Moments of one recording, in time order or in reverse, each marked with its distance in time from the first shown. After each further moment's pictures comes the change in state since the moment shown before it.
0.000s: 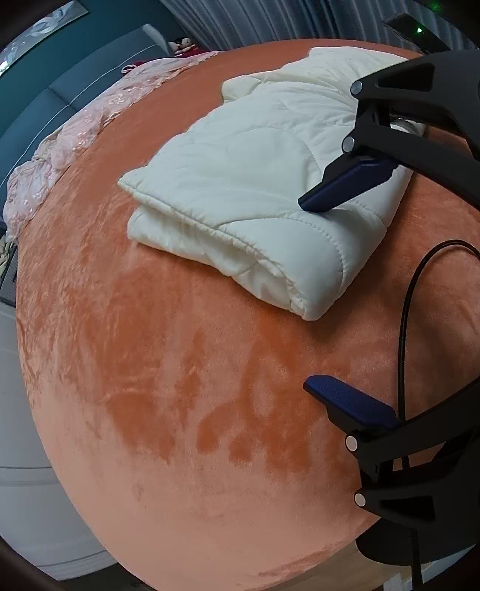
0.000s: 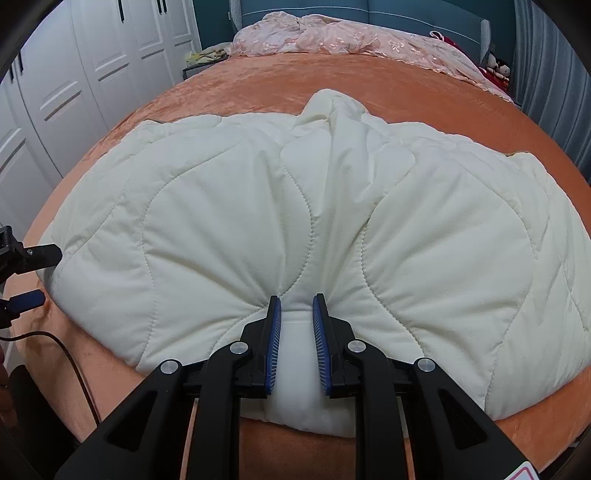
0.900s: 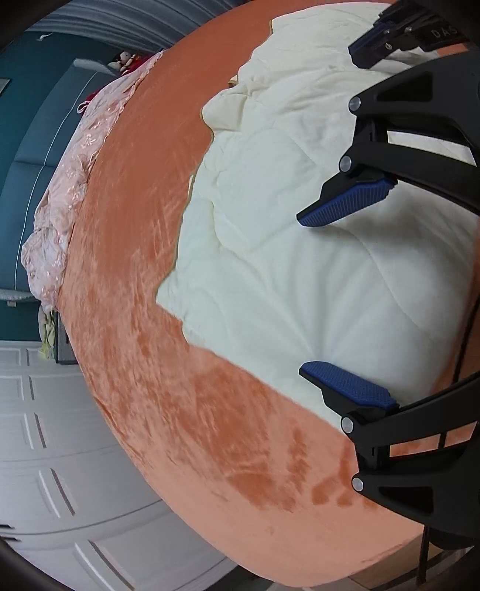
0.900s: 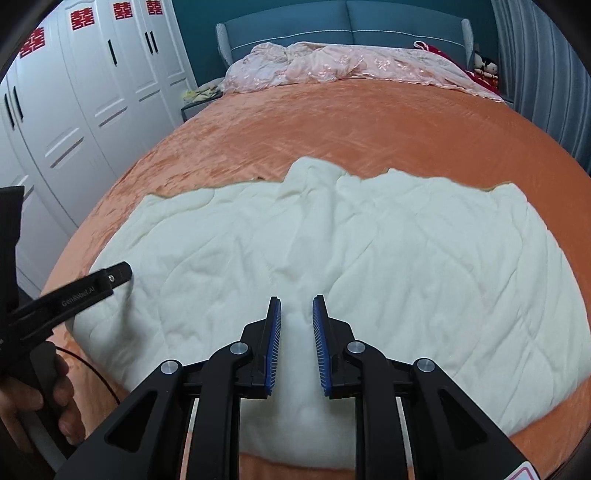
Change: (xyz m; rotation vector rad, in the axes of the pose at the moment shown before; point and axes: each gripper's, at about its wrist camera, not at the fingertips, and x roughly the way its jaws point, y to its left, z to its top) left arm 0.002 -0.102 0.001 0.305 -0.222 0.118; right arm -0.031 -0.024 0.036 0.081 -0.094 0.067
